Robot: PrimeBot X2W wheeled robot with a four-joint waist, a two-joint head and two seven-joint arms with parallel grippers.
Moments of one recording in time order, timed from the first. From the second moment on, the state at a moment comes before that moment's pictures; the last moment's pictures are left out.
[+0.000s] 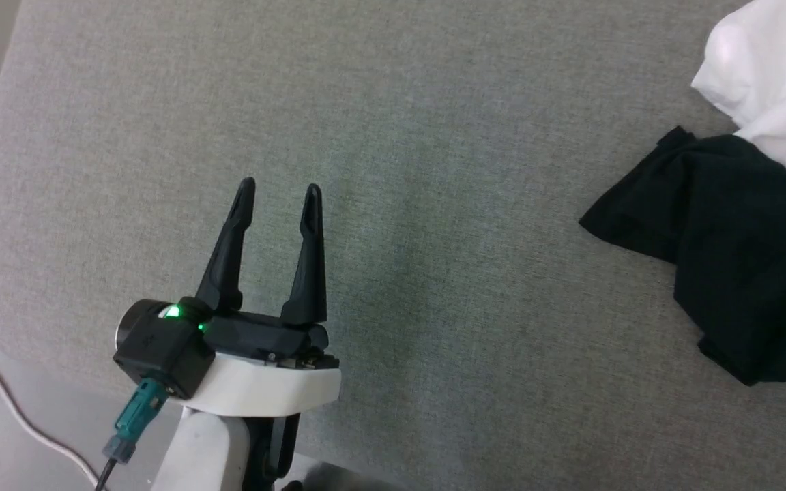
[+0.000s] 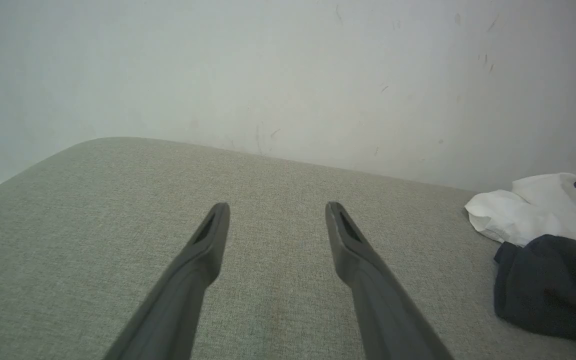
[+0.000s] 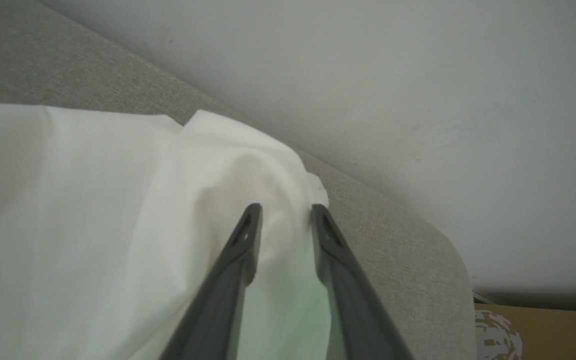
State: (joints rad) left arm -0.16 0.05 -0.22 -0.20 -0.26 0.02 -0.26; right arm -0.87 -0.79 0.07 0.38 0.15 0.13 0.53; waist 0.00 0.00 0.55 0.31
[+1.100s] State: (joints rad) left arm 0.04 0.05 -0.11 -0.16 -0.18 -0.04 -0.26; right arm -0.01 -0.08 -0.32 -0.26 0.17 0.13 0.02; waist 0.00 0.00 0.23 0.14
